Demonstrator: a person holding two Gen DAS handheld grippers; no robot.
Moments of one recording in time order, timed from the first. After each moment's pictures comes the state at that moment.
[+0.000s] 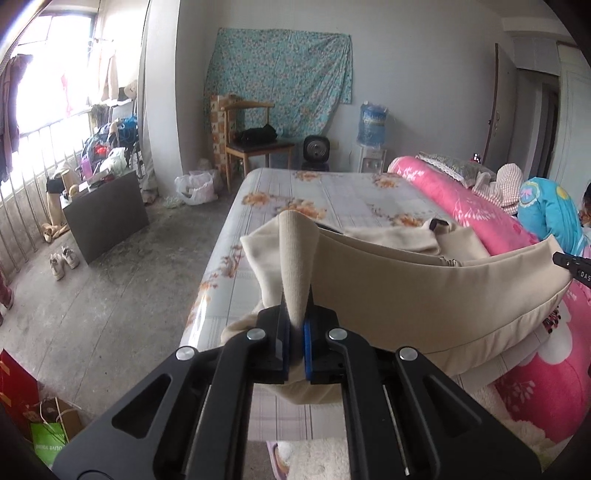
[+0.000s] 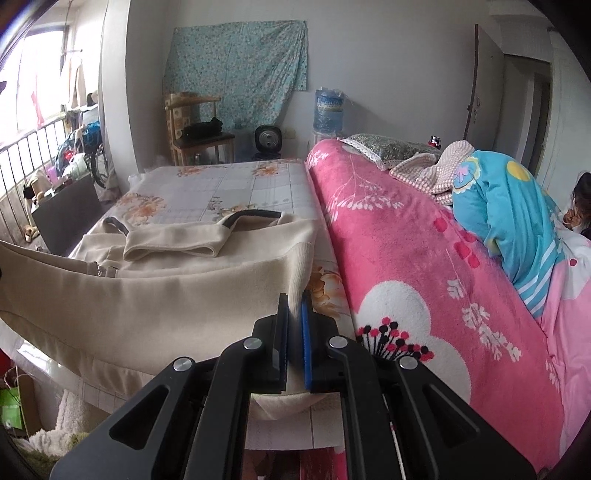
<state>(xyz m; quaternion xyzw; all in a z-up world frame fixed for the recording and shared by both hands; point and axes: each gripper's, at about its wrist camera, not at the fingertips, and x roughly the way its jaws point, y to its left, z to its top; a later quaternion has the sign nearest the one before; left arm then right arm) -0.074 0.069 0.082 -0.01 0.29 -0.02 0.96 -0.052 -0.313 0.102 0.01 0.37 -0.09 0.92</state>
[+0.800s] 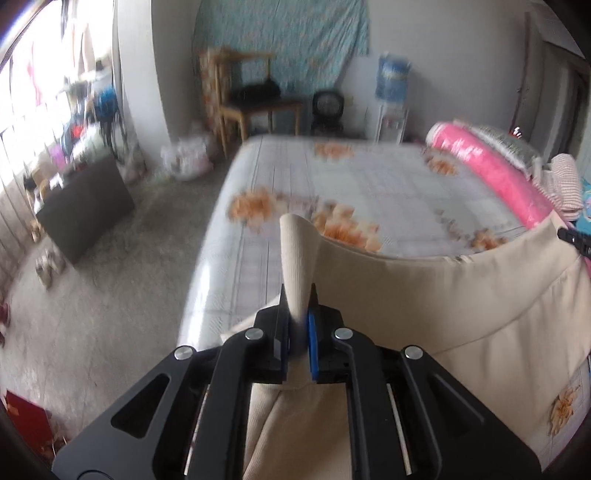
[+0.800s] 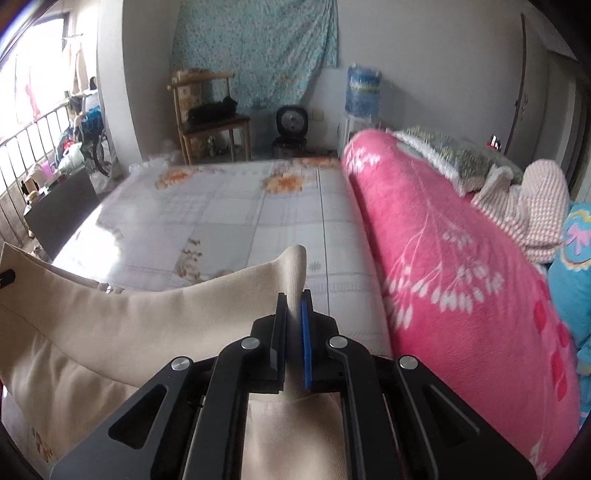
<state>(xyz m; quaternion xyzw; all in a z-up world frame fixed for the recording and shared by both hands) 0.221 0.094 0.018 0.00 0.41 0.00 0.91 0.235 -0.340 0.020 0.02 0.44 -0.04 0.90</state>
